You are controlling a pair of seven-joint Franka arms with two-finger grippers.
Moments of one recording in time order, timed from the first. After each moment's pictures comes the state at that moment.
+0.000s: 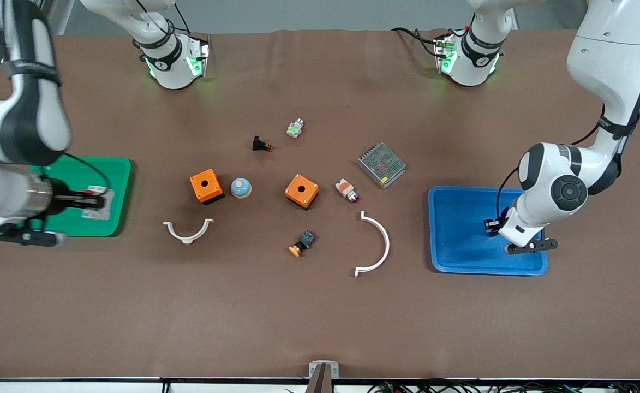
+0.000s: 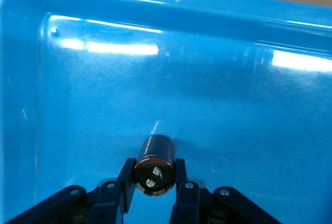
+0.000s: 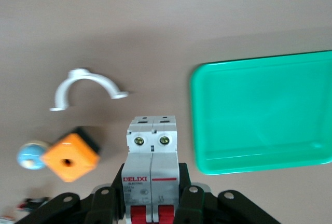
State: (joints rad) left arm 0.17 0.52 -0.23 -1.97 0.23 2.43 -0.31; right arm -0.02 0.35 -0.10 -1.53 0.01 1.62 -0.01
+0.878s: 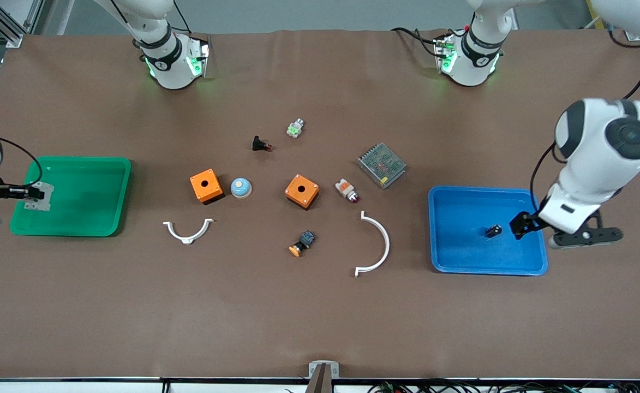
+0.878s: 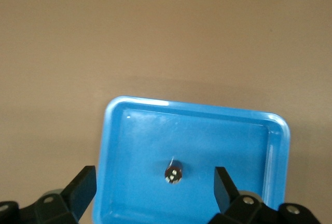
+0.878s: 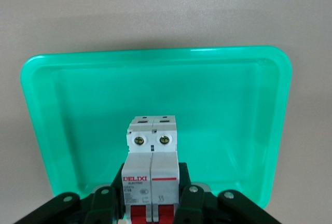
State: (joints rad) left arm 0.17 0.20 -0.26 -1.86 0.23 2.24 -0.27; right arm -0.36 0.41 -0.09 -1.81 -0.05 2.03 -0.37
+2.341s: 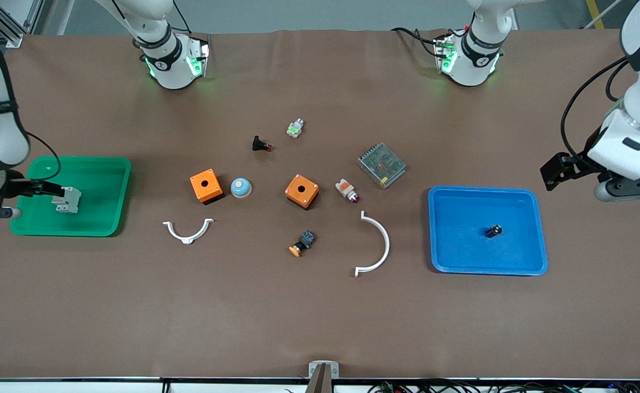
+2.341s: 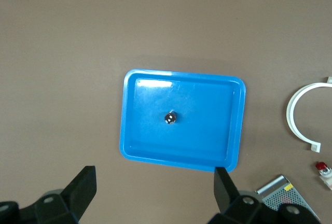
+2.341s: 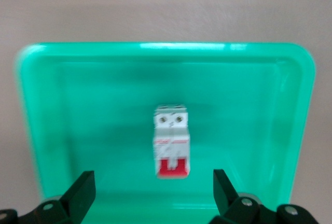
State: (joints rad) left arm 0.17 0.14 -0.37 -1.45 0.19 1.65 -0.22; right arm -0.38 0.30 -0.05 -1.91 -0.04 2.05 -0.40
